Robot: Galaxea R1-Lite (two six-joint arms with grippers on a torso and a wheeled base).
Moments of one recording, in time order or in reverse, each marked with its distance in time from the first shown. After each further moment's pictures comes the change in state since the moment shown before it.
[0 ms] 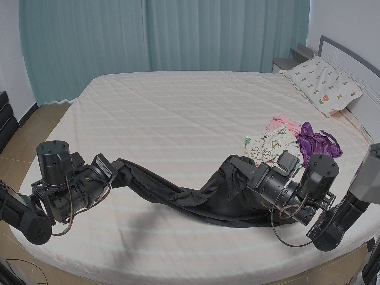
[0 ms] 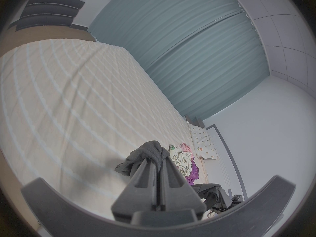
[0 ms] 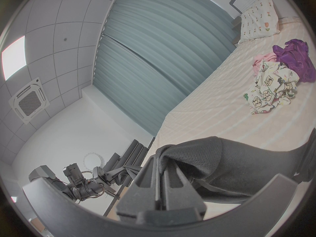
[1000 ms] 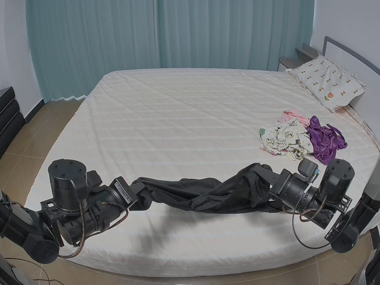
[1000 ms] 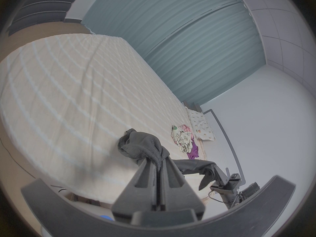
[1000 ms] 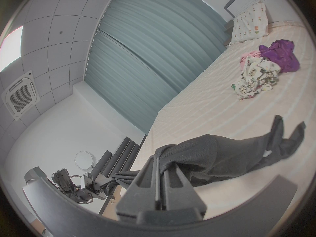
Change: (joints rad) left arm -0.185 -0.004 0.068 -0.001 0.043 -0.007; right arm -0.092 -0.074 0.153 0.002 0.013 -0.017
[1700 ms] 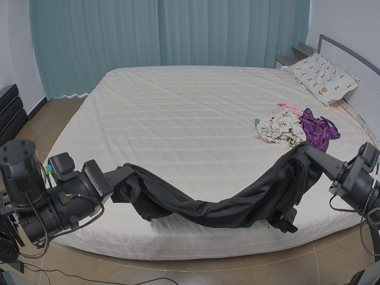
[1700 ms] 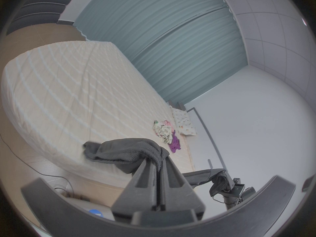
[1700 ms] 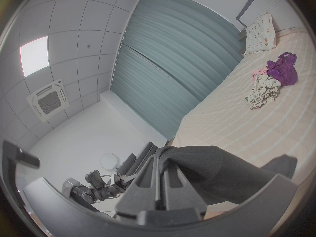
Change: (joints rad) left arm -0.102 -0.328 -0.091 0.301 0.031 0.002; right arm 0.031 -0.610 0.088 0.320 0.062 0.014
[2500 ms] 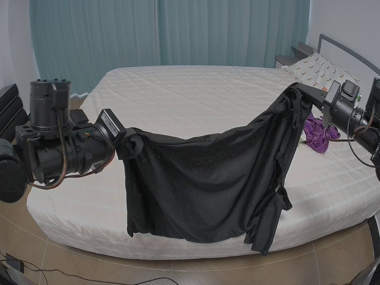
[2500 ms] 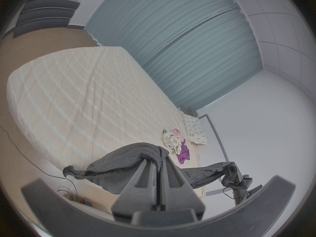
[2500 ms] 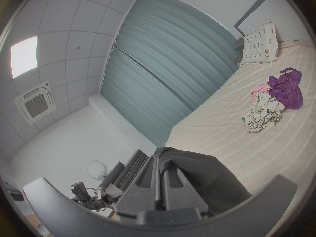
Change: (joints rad) left arm 0.154 0.173 -0.438 0.378 -0.044 -0.014; right arm -0.345 0.243 -0.574 0.350 0.249 0.023
